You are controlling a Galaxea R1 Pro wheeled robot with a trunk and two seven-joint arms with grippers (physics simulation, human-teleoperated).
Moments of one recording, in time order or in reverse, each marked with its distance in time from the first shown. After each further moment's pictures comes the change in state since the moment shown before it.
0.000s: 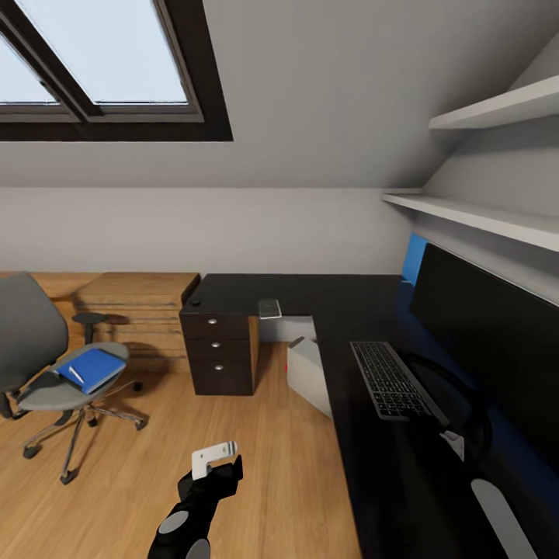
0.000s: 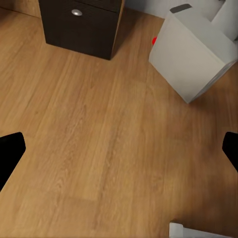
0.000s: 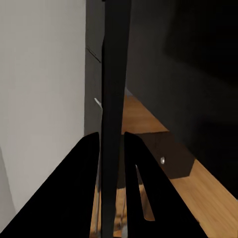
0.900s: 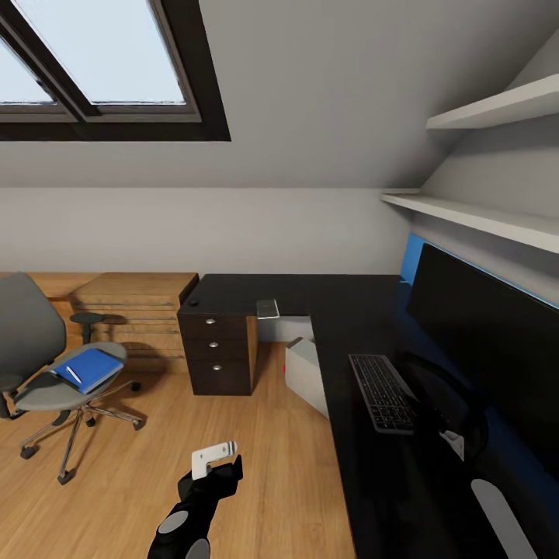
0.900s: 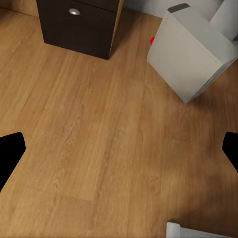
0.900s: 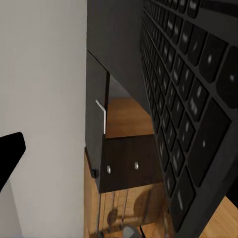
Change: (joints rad) left arm 0.000 0.000 0.001 0.000 0.001 0.000 0.000; right arm 0.000 0.000 0.001 -0.001 -0.003 0.000 0.004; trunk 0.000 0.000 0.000
